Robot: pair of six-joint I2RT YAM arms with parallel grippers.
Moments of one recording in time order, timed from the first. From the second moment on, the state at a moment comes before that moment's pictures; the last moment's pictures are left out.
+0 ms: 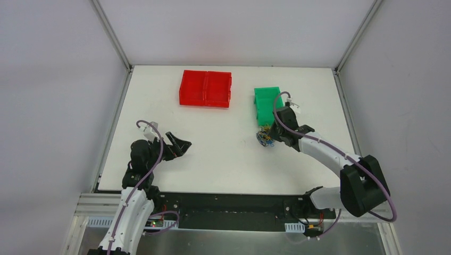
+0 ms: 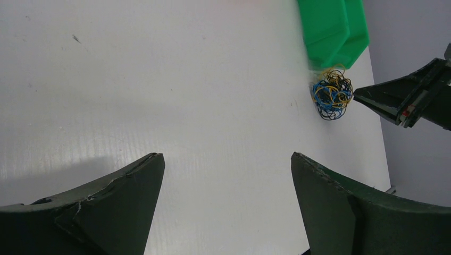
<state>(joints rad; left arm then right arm) -0.03 0.44 0.19 -0.12 0.41 -0.64 0.50 1.31 0.76 -0.32 0.25 0.77</state>
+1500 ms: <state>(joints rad) -0.56 1.27 0.49 0.24 0.35 -0.68 0.72 1.31 0.54 0.13 -0.26 1.02</state>
